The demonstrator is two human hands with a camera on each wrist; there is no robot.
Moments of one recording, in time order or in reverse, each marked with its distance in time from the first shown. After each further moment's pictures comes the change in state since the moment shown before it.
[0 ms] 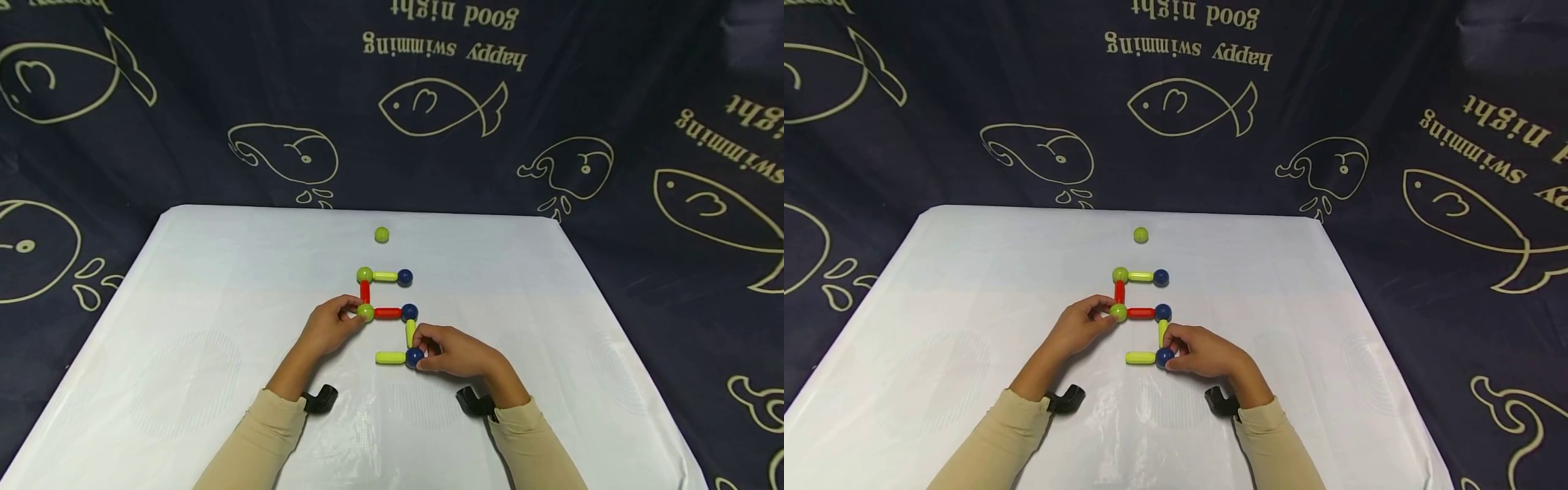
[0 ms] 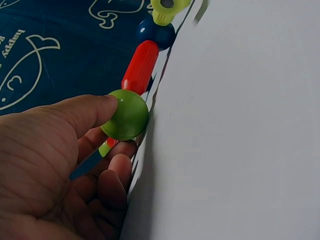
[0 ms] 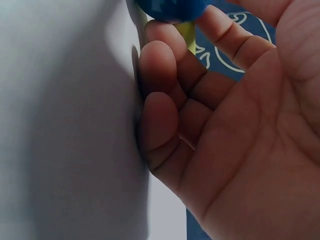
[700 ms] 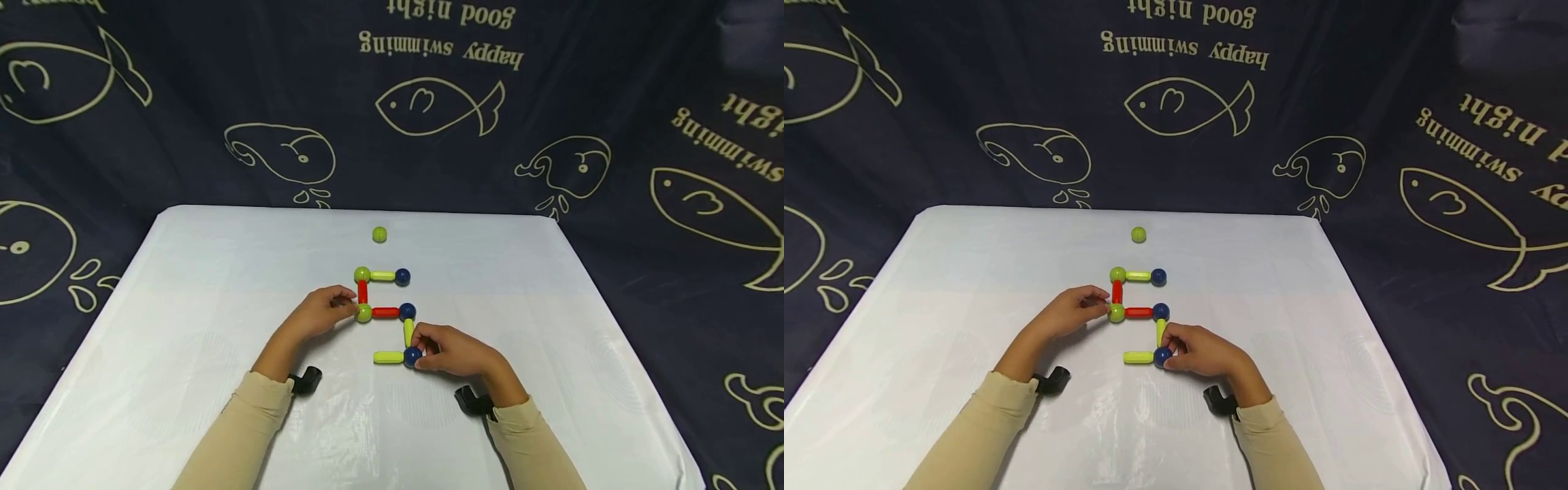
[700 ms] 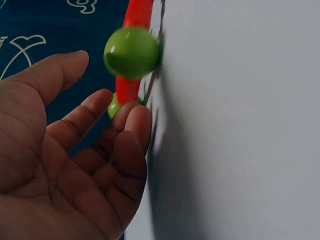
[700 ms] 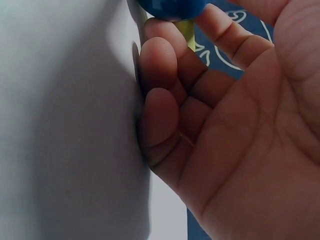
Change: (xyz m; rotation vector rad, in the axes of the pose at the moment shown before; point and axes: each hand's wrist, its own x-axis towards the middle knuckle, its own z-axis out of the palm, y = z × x) left_hand 0.020 0.008 -0.033 -0.005 -0.218 -0.047; right_hand -0.002 -0.002 -0.001 0.014 0.000 0.019
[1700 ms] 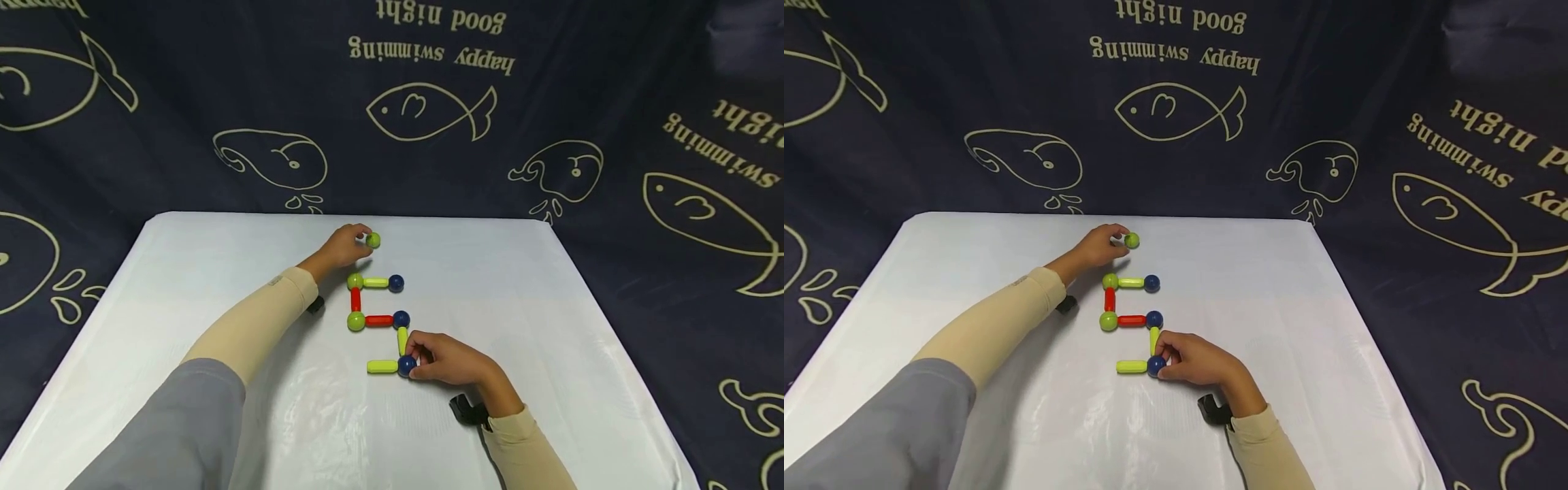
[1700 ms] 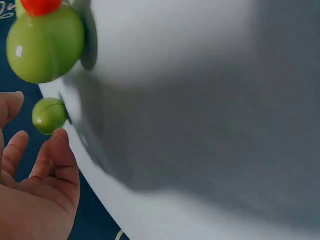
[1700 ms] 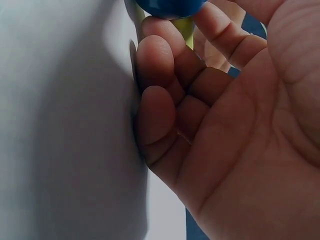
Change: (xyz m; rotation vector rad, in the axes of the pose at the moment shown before) left_hand 0.158 0.029 -0.024 0.237 0.033 0.086; right_hand -0.001 0.002 0.001 0.015 0.010 0.007
